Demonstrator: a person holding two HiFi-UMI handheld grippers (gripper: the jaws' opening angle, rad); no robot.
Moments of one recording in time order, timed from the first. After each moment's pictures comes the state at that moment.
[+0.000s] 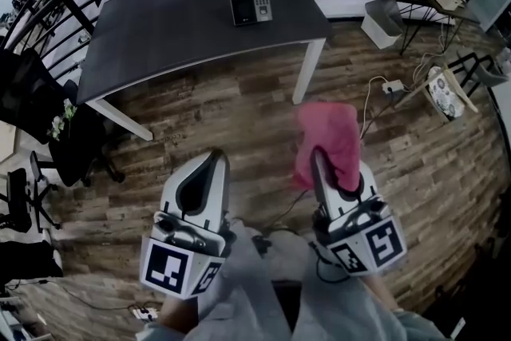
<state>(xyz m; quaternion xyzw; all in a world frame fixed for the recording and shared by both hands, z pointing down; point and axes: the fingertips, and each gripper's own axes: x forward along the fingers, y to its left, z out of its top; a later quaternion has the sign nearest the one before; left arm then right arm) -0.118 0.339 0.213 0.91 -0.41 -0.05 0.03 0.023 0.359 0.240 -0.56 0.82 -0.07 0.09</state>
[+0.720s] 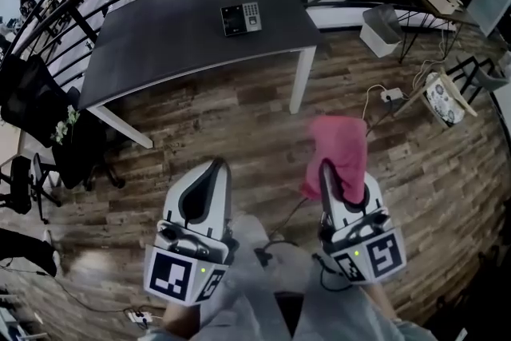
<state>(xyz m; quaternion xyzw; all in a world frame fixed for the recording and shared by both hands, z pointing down) -0.064 0.367 0.208 0.90 -0.43 -0.04 0.02 0.090 0.393 0.248 -0.58 0.81 -0.04 0.06</state>
